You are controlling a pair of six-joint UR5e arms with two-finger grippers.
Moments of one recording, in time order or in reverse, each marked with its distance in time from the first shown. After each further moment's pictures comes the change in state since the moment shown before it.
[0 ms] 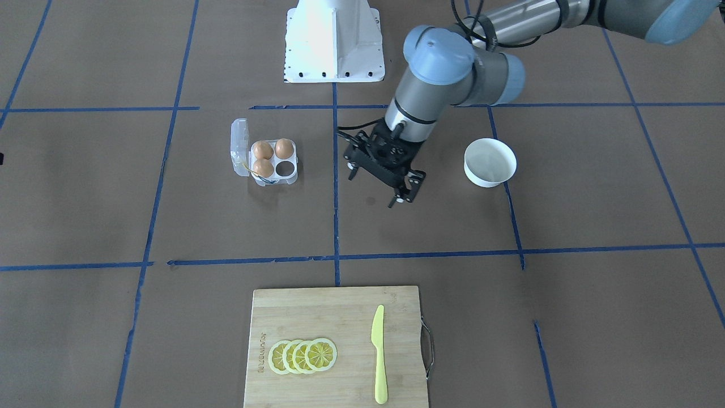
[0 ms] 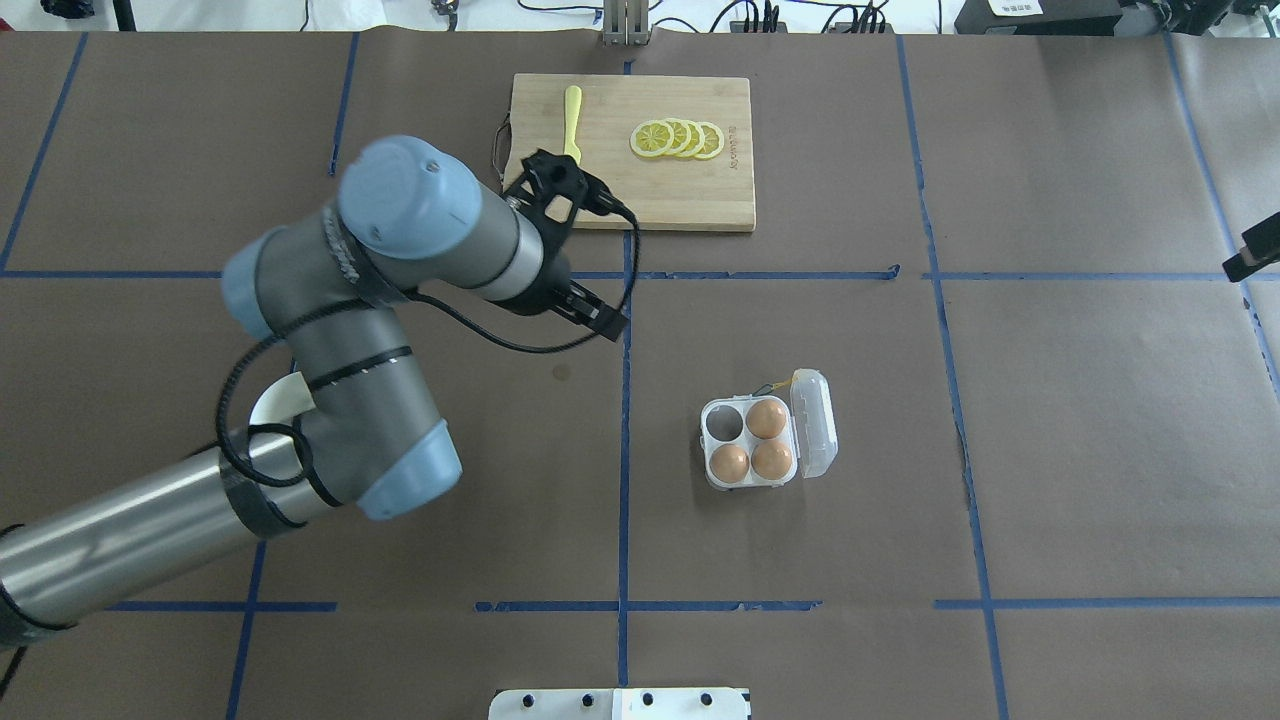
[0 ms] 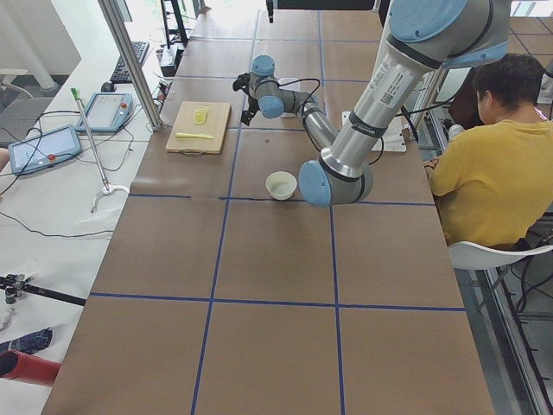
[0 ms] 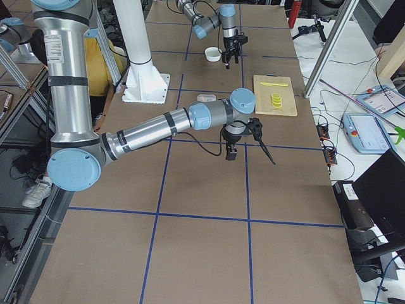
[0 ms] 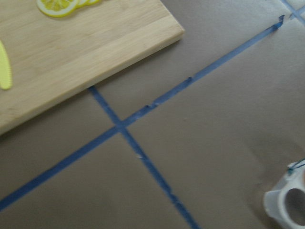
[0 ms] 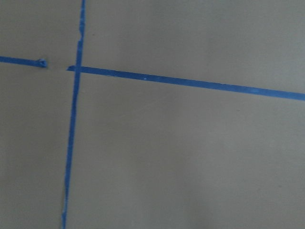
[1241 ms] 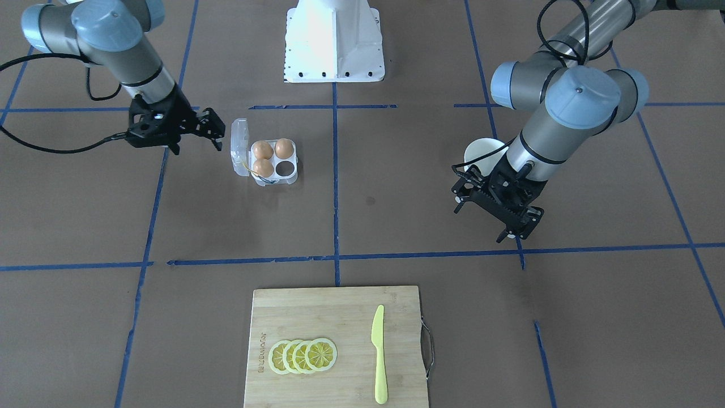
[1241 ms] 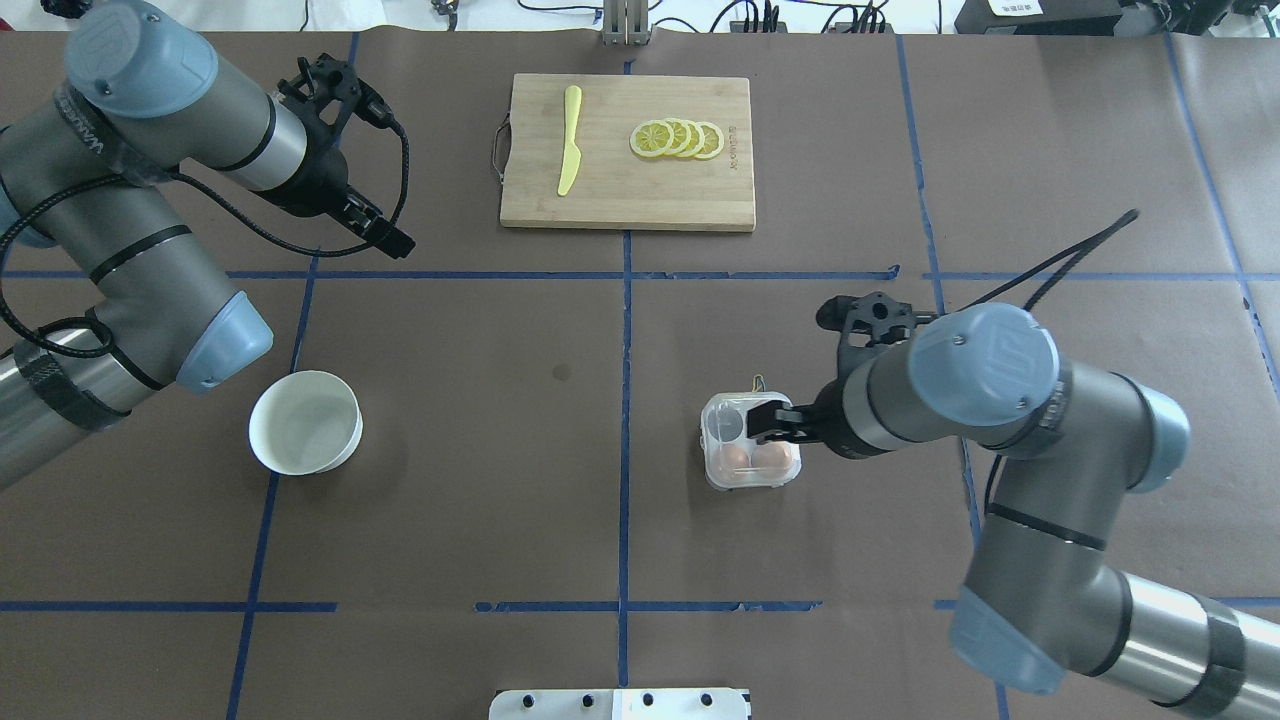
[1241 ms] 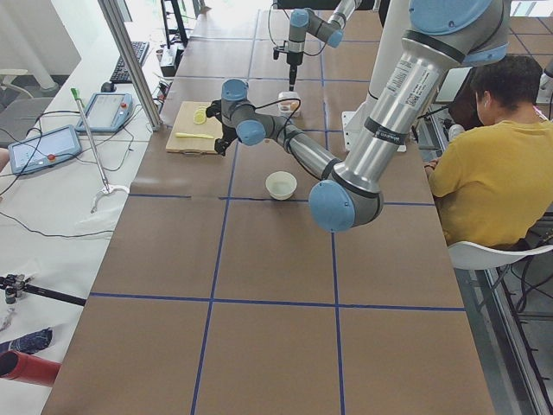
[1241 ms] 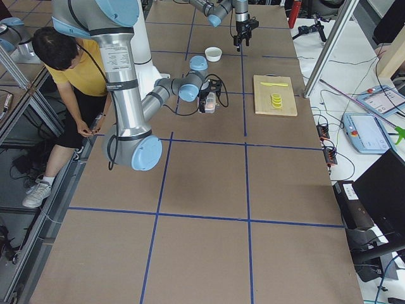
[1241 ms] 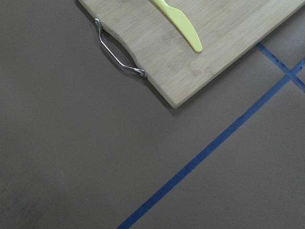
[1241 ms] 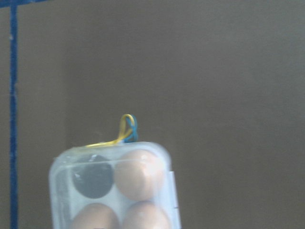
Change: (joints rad) left arm -0.182 0.137 0.004 0.000 -0.133 0.199; right arm -0.777 0.293 -0.004 0.340 -0.576 1.057
